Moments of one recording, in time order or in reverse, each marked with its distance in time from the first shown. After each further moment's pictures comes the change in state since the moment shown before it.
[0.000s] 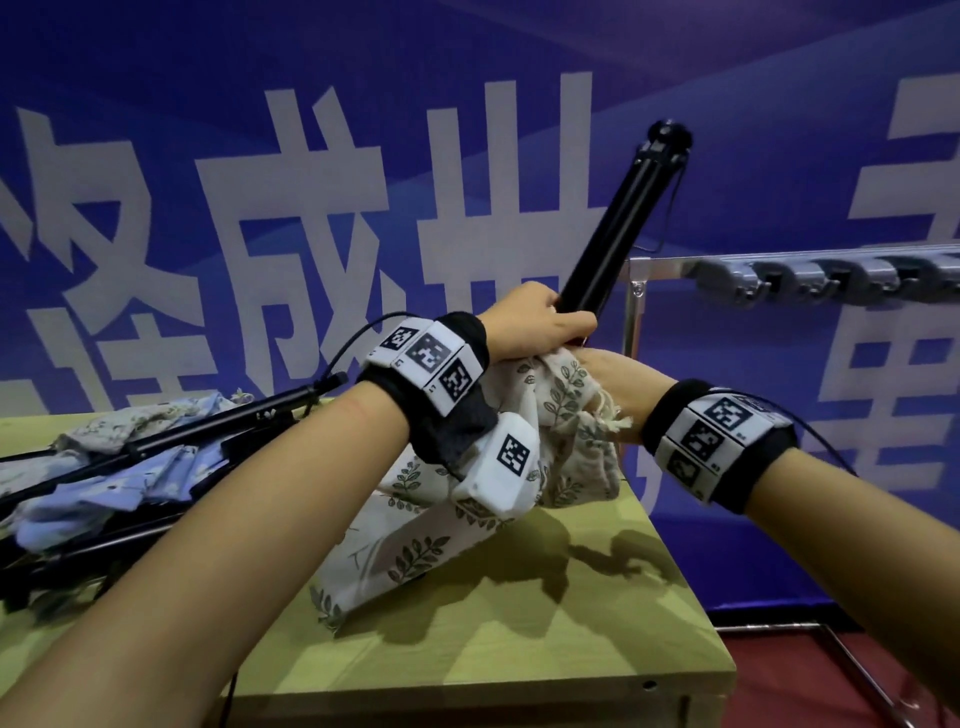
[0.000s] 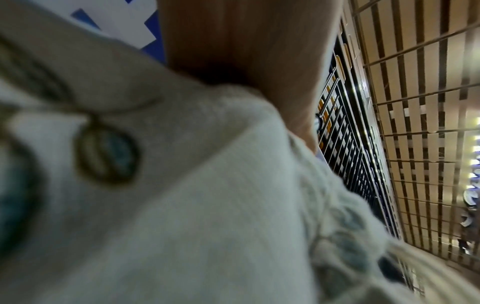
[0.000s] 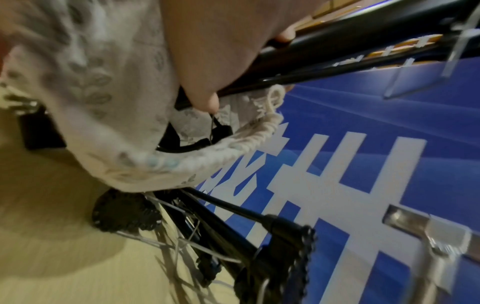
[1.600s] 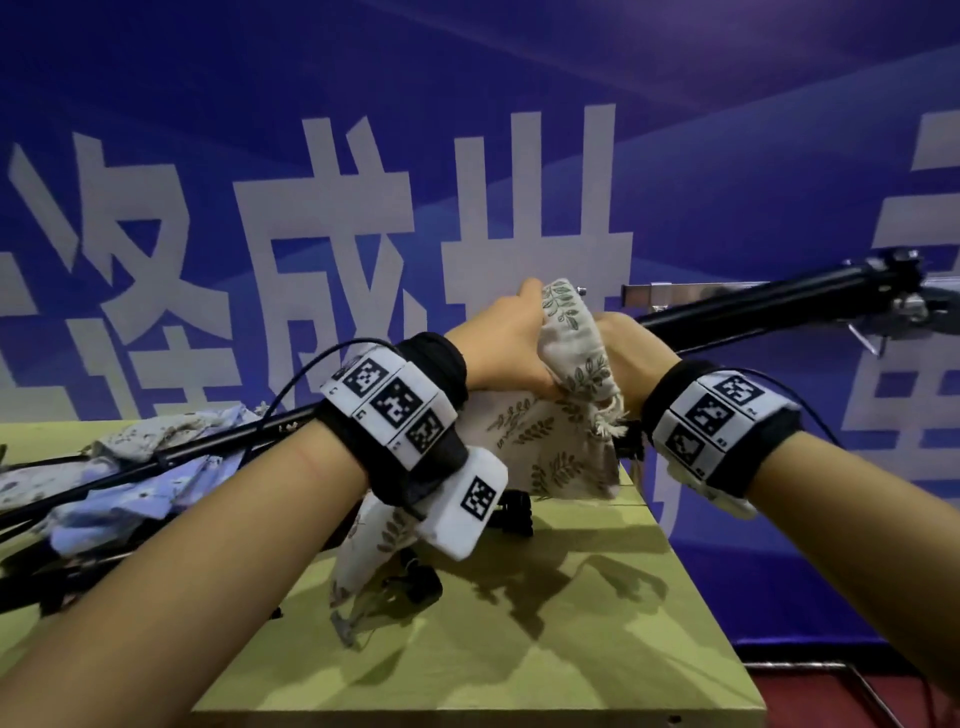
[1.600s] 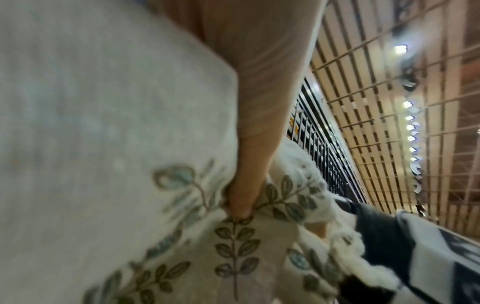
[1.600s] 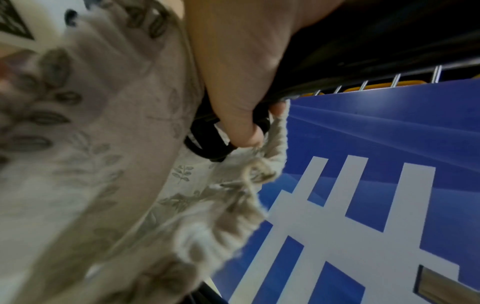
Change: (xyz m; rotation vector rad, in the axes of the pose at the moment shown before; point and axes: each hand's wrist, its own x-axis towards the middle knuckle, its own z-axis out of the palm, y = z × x) left_hand -0.028 -0.011 -0.036 0.422 0.028 0.155; right_hand 0.030 0.017 -0.050 -0.061 -0.102 0.210
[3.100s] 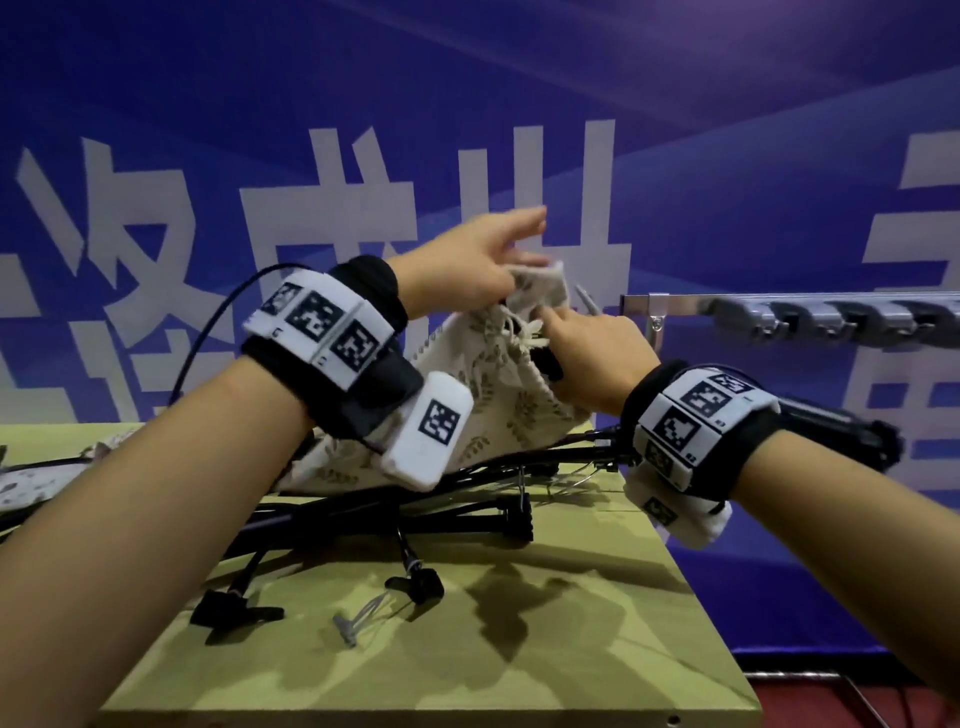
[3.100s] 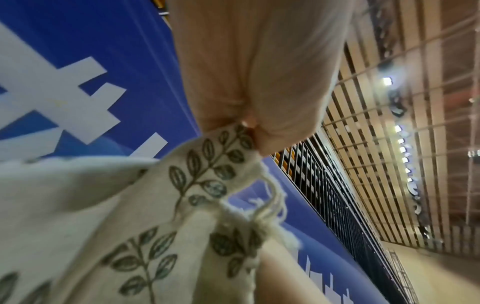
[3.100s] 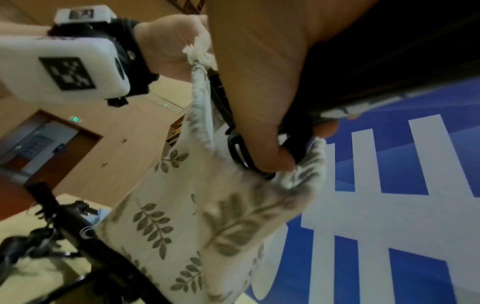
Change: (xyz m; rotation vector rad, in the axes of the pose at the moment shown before) left_hand -0.011 0.004 -0.066 -0.476 0.015 0.057; right_hand 0.004 -0.028 -0.014 0.126 0.089 0.386
